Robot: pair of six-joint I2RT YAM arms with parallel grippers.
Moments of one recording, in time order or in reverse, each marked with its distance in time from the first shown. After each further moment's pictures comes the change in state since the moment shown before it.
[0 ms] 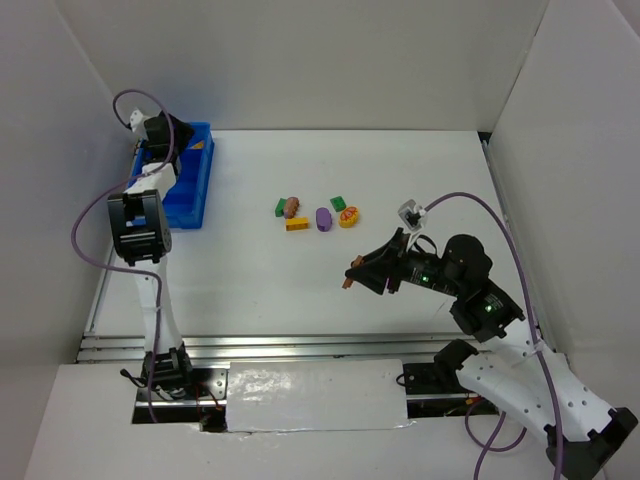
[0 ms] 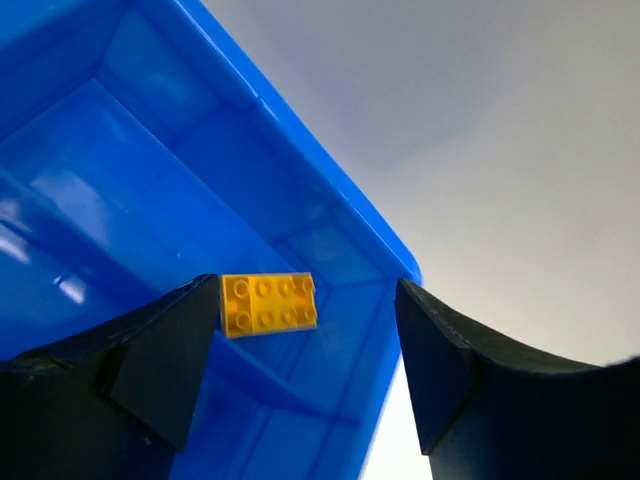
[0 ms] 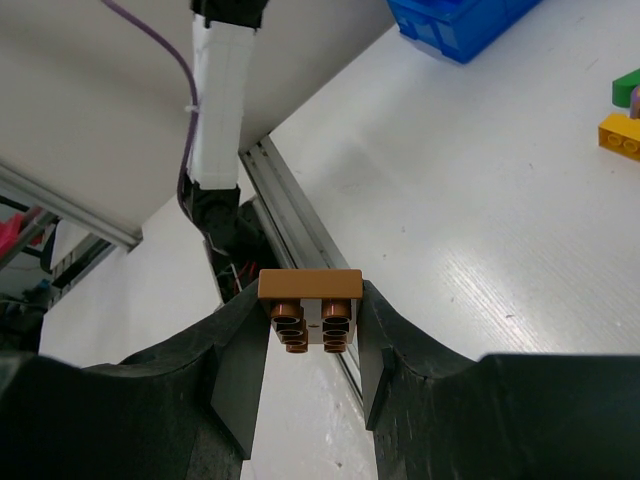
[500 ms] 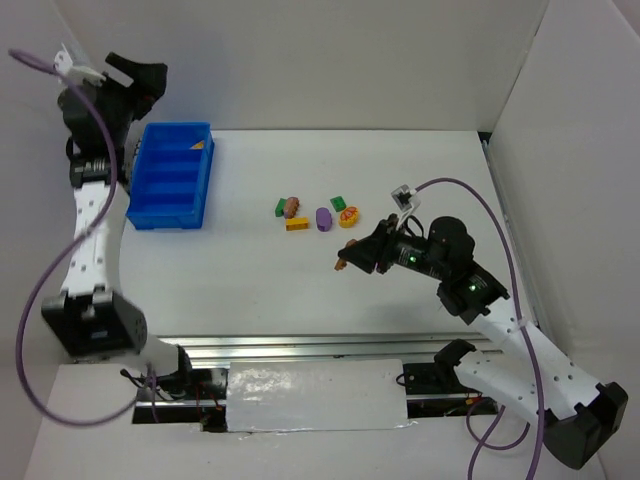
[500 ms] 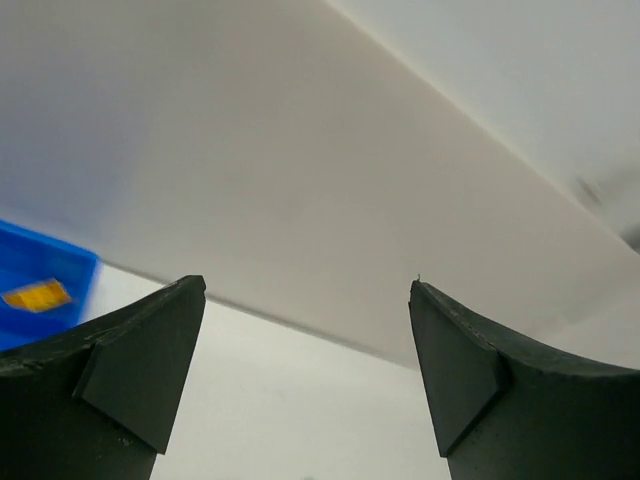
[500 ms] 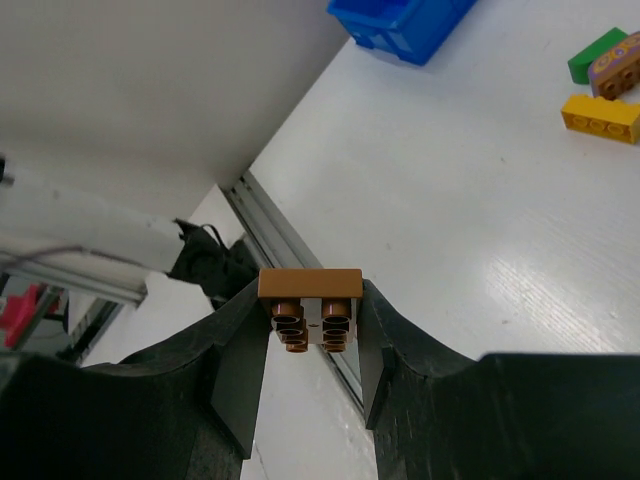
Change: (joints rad) left arm 0.004 -0.866 -0.297 -0.185 0.248 0.071; right arm -0.019 0.139 0.035 0.045 0.084 0.102
